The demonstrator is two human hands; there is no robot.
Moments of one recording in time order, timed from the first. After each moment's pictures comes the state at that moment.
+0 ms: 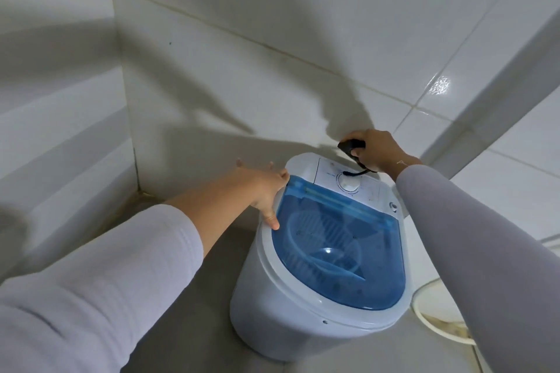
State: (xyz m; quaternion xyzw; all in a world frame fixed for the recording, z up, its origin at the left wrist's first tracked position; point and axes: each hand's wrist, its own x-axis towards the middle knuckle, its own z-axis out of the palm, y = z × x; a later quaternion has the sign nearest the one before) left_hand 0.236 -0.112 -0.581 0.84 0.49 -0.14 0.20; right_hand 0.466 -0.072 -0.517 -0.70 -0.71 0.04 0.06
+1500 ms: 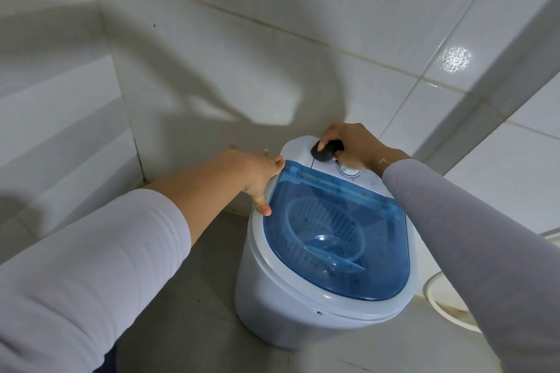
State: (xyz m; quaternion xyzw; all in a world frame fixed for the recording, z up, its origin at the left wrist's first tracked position) left_hand 0.248 -0.114 -0.572 0.83 0.49 -0.22 0.16; right_hand 0.462 -0.069 -0.554 -0.57 -0.82 0.05 0.04
